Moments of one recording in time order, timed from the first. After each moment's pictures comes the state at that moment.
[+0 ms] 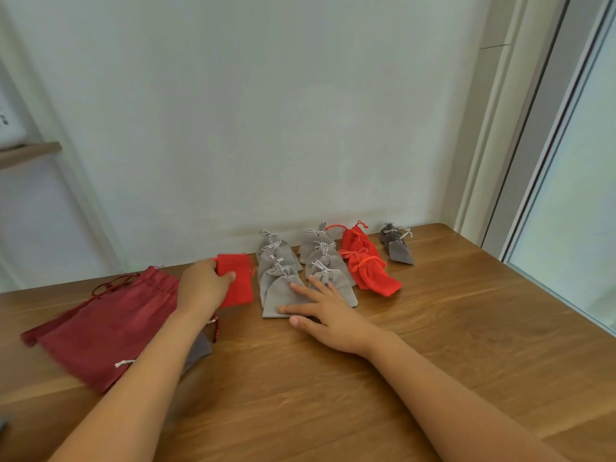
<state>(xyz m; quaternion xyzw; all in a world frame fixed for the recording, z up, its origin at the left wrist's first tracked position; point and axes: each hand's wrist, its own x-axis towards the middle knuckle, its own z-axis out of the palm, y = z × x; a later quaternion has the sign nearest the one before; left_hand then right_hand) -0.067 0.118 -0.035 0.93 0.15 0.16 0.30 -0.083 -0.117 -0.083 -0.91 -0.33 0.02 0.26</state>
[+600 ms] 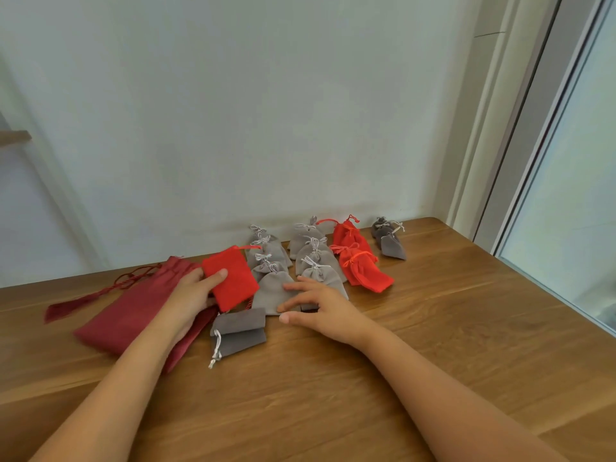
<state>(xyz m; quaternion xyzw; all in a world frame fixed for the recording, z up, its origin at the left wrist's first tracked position) -0.072 0.119 -0.060 0.72 0.10 0.05 0.69 -0.079 -0.122 -0.077 -0.86 -0.27 0.05 0.43</state>
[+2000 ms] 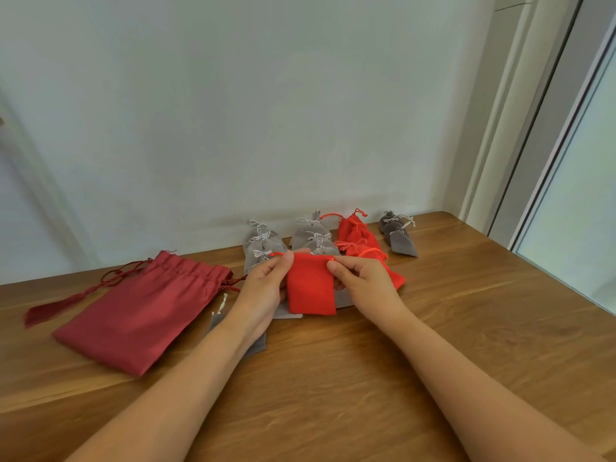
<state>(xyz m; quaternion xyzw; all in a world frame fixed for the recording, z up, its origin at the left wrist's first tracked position) -0.061 0.022 -0.067 0.61 -0.06 -0.03 0.79 -0.058 -0.149 -0.072 -0.77 -0.16 -0.09 0.62</state>
